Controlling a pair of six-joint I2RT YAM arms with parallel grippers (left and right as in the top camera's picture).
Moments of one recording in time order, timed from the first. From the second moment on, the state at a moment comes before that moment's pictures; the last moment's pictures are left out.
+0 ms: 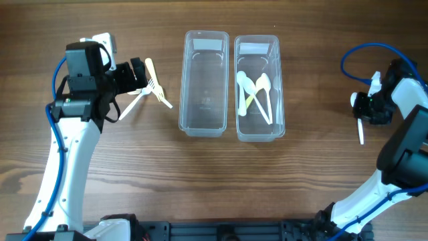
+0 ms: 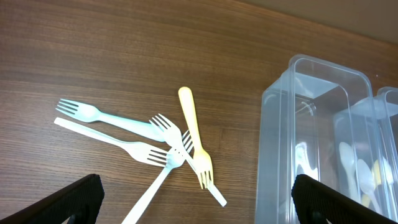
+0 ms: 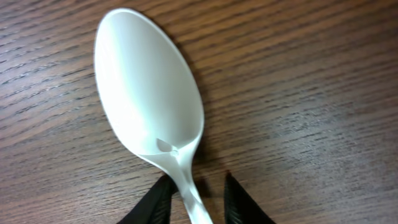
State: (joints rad) left arm 0.03 1.37 1.13 -0.55 0.10 -0.20; right arm -0.47 2.00 1.29 -0.77 0.02 -0.15
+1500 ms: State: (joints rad) left arm 0.03 1.37 1.13 -0.55 0.10 -0.20; right arm 0.18 1.64 1.37 -0.73 -0.23 0.03
